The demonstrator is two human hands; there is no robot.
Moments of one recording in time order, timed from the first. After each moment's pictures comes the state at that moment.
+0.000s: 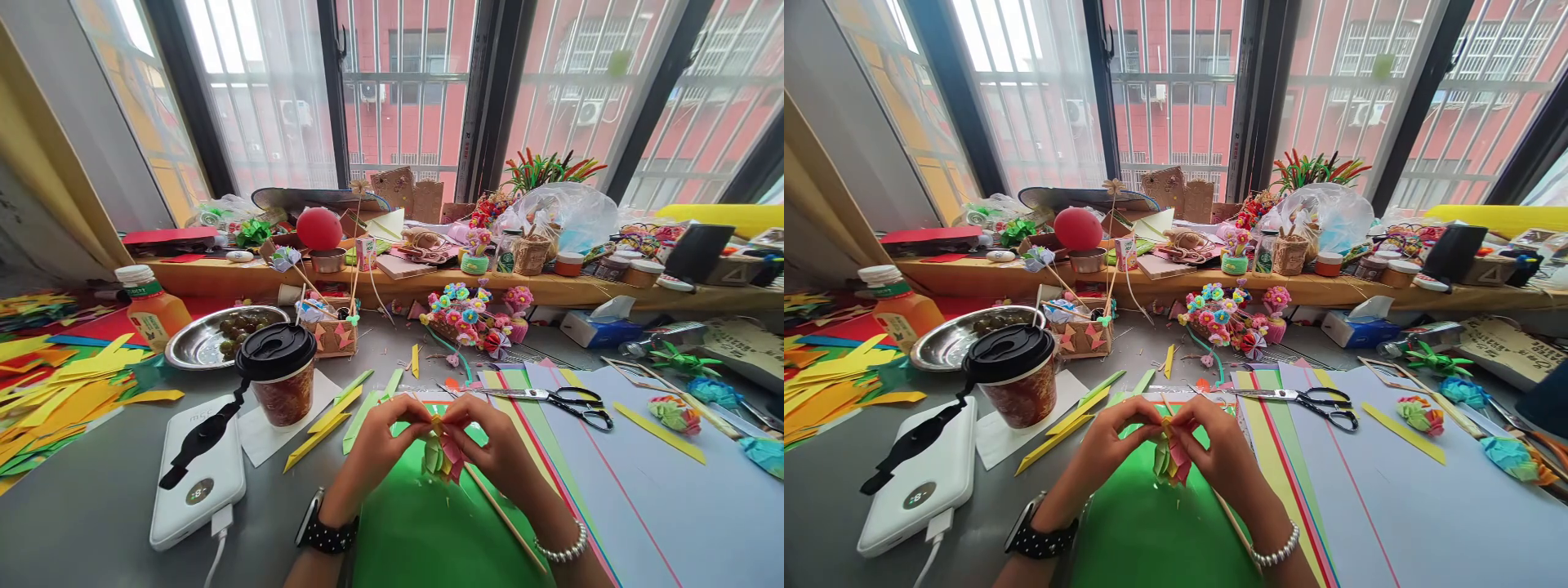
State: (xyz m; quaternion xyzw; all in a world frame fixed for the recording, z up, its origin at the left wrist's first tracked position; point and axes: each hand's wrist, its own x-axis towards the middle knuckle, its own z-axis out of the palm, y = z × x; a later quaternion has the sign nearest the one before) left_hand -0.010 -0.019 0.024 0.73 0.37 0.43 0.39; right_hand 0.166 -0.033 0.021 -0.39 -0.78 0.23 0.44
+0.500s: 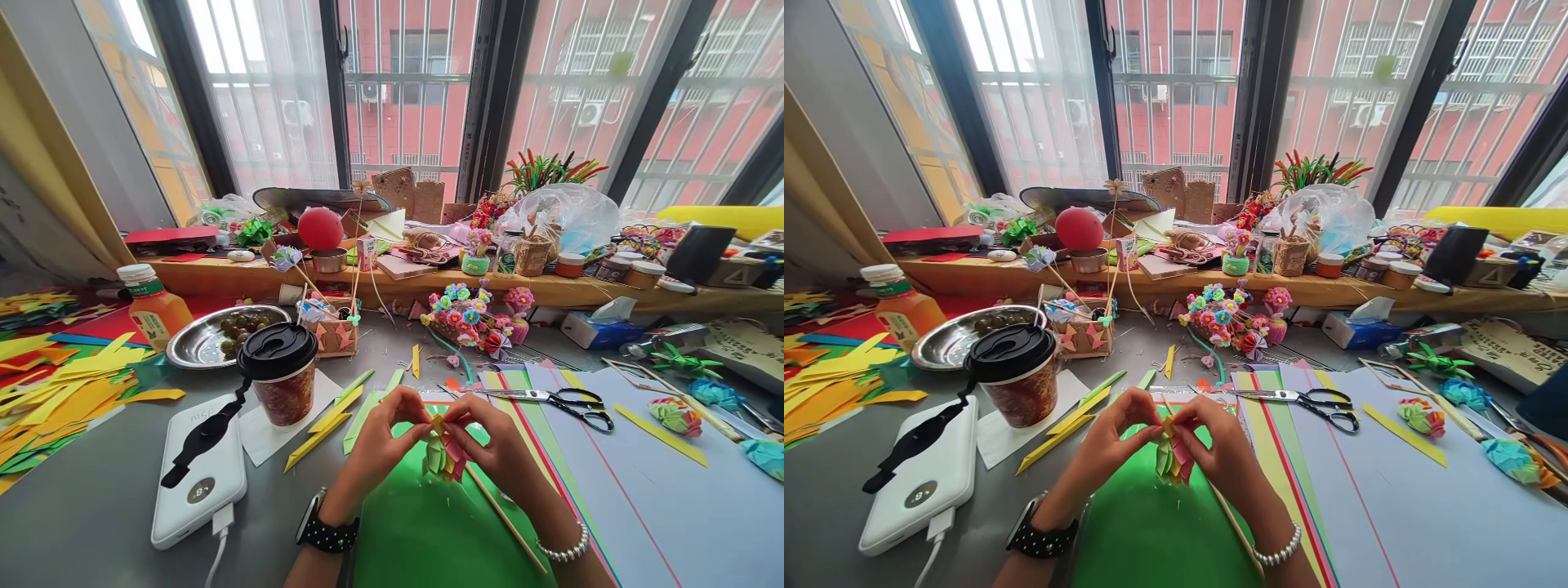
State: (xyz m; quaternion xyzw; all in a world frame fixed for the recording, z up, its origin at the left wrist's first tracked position) left_hand -0.009 -0.021 0.021 0.67 0.36 0.44 0.46; right_hand 0.166 -0.034 0.022 -0.39 -0.78 0.24 0.43
